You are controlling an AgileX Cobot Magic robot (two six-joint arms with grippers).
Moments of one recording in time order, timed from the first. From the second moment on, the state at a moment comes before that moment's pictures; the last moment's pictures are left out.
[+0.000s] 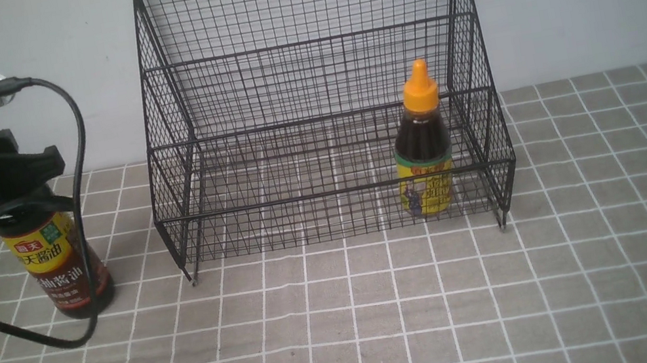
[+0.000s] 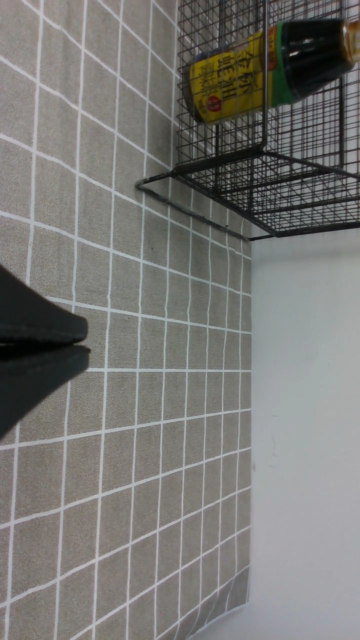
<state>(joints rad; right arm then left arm) 0.05 -0.01 0.02 -0.08 0.37 0.12 -0.02 1.52 -0.79 -0.33 -0.44 0.24</state>
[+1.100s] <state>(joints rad) 0.05 -0.01 0.02 -0.08 0.37 0.12 -0.27 1.62 -1.52 -0.28 0.01 0.25</state>
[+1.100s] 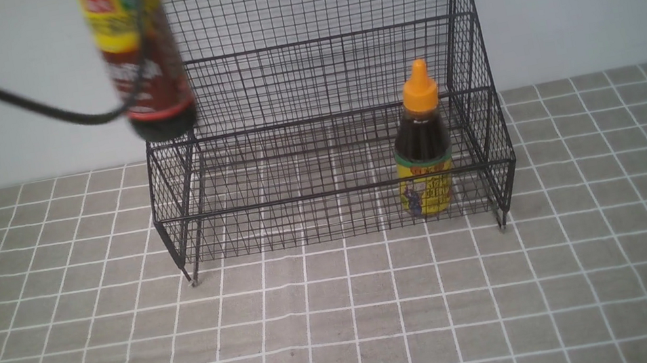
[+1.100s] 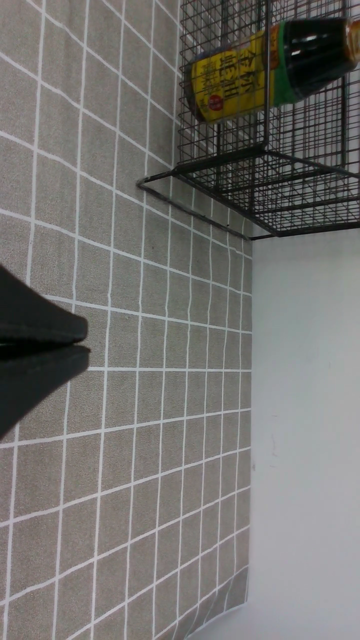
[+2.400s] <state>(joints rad) 0.05 -0.01 0.02 -0.08 0.37 0.11 -0.28 1.64 -1.56 -0.19 0.46 0.25</state>
